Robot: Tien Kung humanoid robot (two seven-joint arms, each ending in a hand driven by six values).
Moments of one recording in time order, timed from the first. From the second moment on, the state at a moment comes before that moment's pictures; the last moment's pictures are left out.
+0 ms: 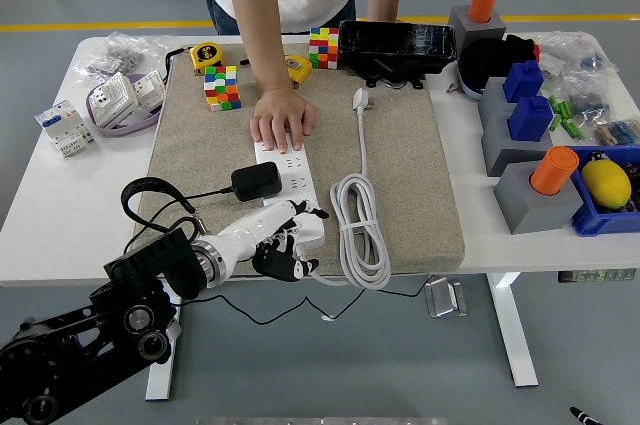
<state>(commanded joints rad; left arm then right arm) -0.41 0.33 -0.64 -1.68 1.55 0.05 0.58 0.05 -0.21 0.91 0.34 -0.67 -0.09 0.01</state>
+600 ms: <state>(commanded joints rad) -0.41 0.33 -0.62 -1.60 1.56 0.04 0.60 0.05 -0.21 0.91 0.34 -0.68 -0.09 0.01</state>
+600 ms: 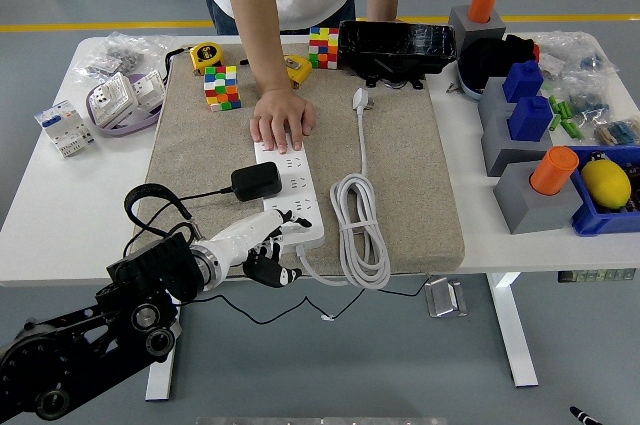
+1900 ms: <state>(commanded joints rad) -0.41 0.33 -0.63 -1.54 1.56 0.05 0.58 0.05 -0.21 0.91 0.34 -0.68 -0.10 0.01</state>
